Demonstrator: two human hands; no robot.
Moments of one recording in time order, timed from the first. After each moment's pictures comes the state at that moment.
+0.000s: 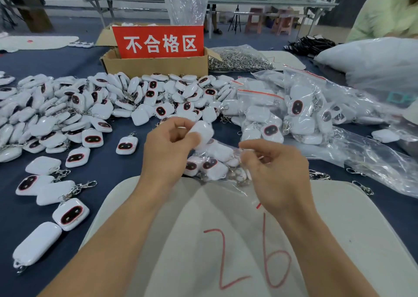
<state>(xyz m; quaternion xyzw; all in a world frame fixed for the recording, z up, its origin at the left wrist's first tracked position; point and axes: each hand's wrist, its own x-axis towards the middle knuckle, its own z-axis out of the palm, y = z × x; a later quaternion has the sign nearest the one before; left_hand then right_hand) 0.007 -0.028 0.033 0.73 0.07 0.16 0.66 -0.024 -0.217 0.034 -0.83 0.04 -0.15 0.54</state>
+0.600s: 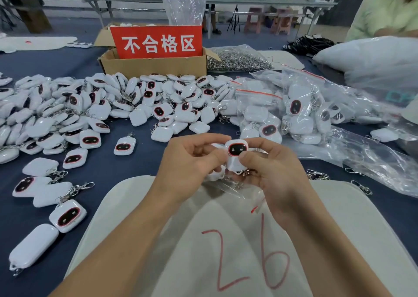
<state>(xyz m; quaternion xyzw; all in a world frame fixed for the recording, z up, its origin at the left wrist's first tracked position) -0.014 -0.052 0.037 0.73 -0.07 0.05 0.68 -0.028 -0.219 0.051 -0.65 0.04 0.05 0.76</state>
